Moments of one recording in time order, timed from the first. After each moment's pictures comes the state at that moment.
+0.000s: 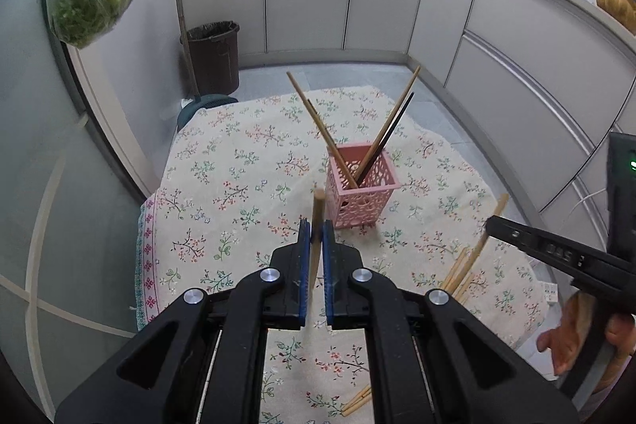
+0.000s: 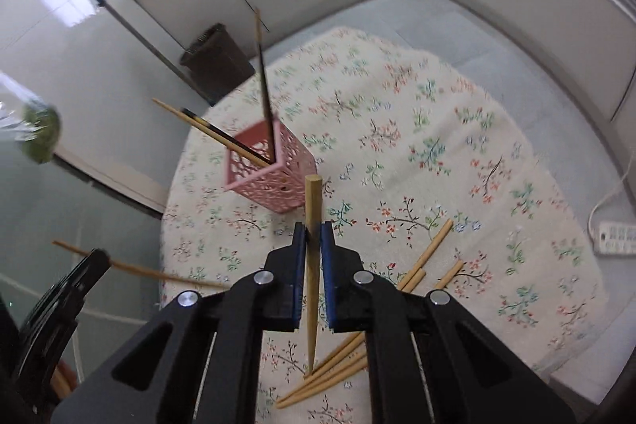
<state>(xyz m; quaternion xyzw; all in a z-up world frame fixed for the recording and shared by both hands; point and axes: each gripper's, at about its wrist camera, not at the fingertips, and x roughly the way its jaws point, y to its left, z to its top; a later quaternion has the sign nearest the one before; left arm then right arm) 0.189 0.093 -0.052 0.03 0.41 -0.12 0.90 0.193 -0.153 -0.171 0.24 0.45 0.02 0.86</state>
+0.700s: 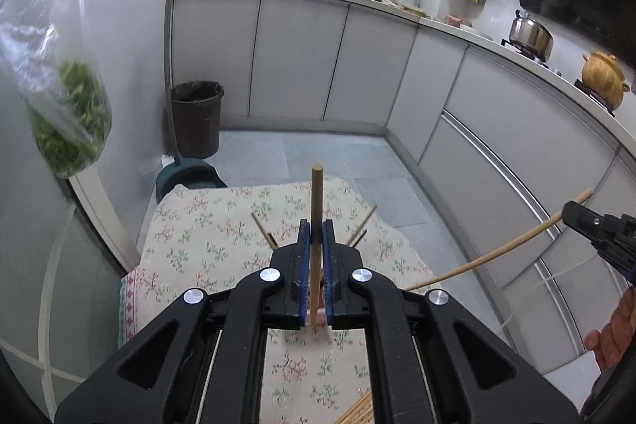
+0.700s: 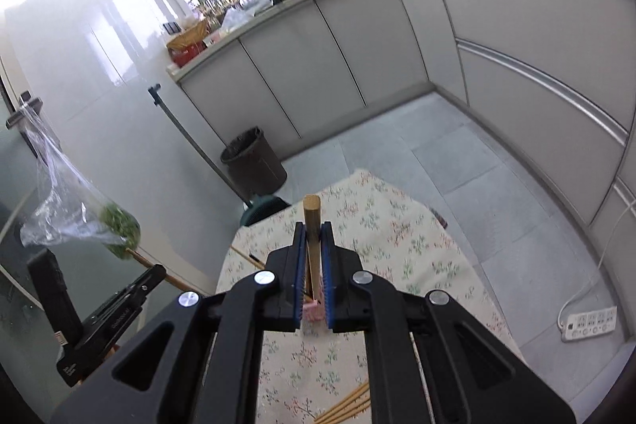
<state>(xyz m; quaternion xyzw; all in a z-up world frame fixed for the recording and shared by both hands) 0.242 0.066 0.047 -0.04 0.33 -0.14 0.93 0.185 -0.231 0.013 0.24 0.30 0.04 0.92</state>
